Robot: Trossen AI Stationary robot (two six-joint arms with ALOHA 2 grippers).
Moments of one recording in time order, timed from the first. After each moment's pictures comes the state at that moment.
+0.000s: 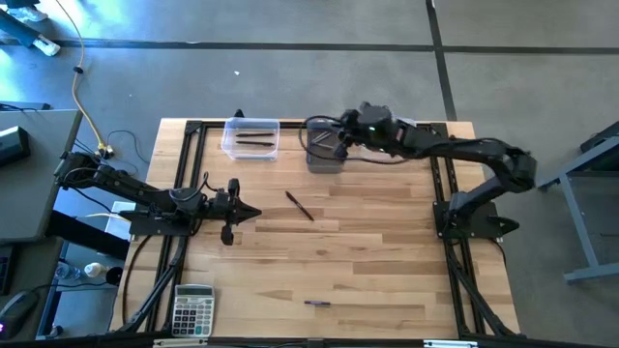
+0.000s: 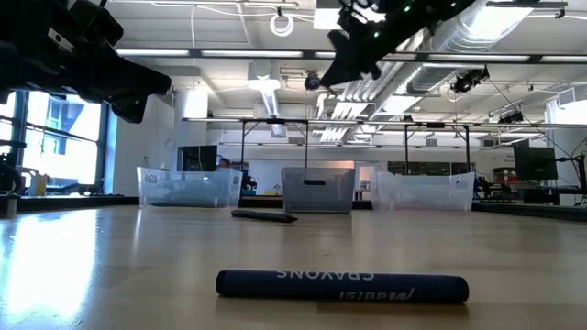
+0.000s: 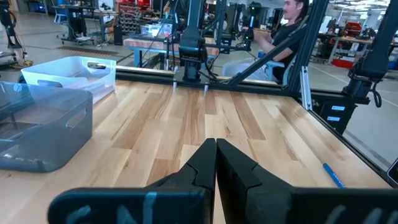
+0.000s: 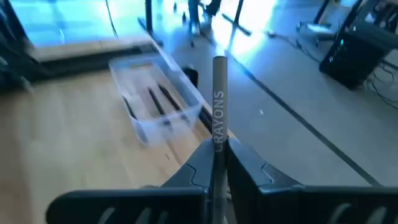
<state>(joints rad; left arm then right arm) -0.09 0.79 0.01 0.71 -0.20 -0.11 -0.37 1.43 1.12 -0.08 0.21 -0.06</state>
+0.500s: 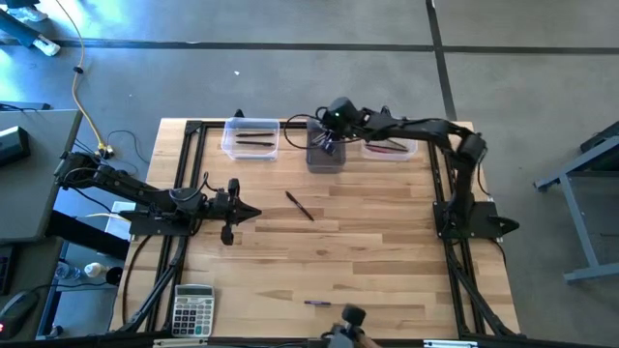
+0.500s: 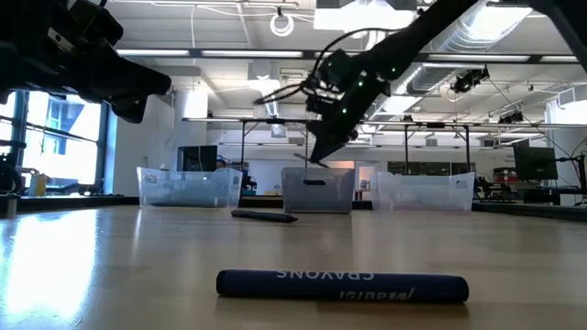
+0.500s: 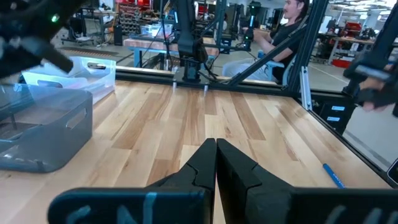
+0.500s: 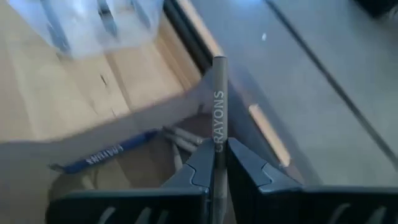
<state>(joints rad) -0.09 0.79 0.01 0.71 -0.20 -0.11 -0.55 1.89 1.34 -0.20 0.09 -0.18</state>
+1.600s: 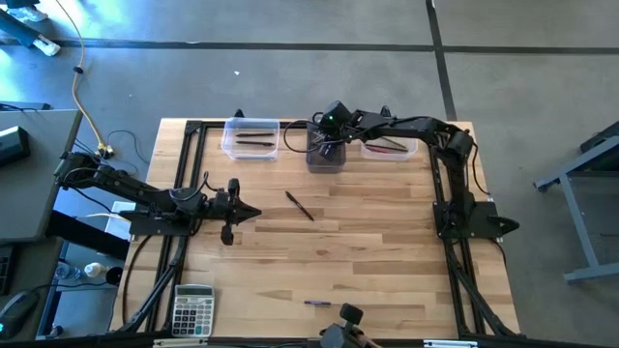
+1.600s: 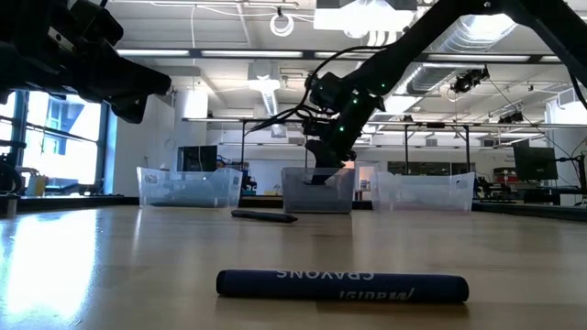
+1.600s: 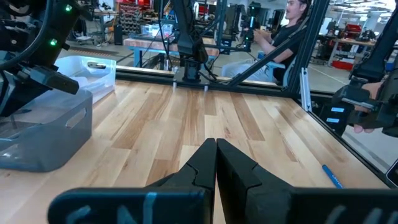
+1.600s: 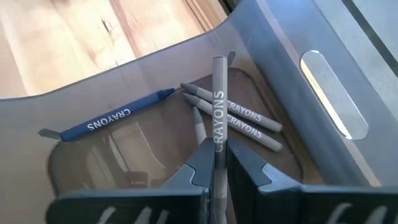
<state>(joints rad) -0.09 0.79 0.01 0.71 -0.20 -0.12 -0.57 2.02 1.41 -0.32 0.01 -0.15</state>
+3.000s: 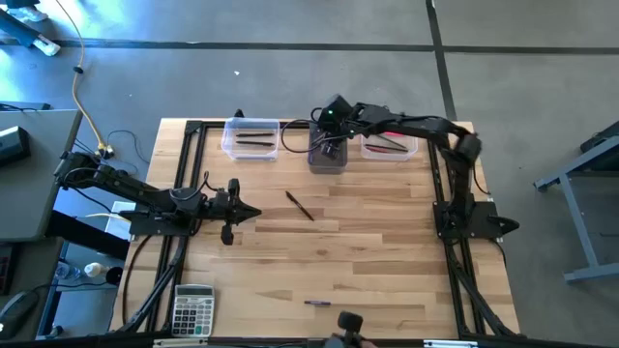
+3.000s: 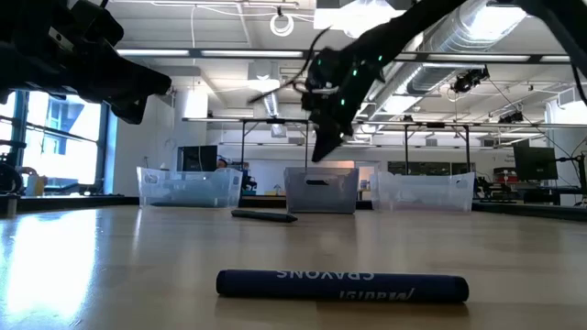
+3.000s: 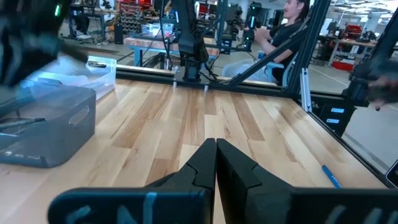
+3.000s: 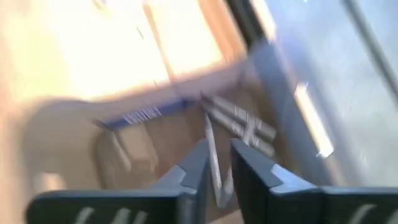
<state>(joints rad) -0.09 0.79 0.01 0.71 -0.20 -0.13 -0.54 1.96 1.53 -0.55 0.02 -0.22</state>
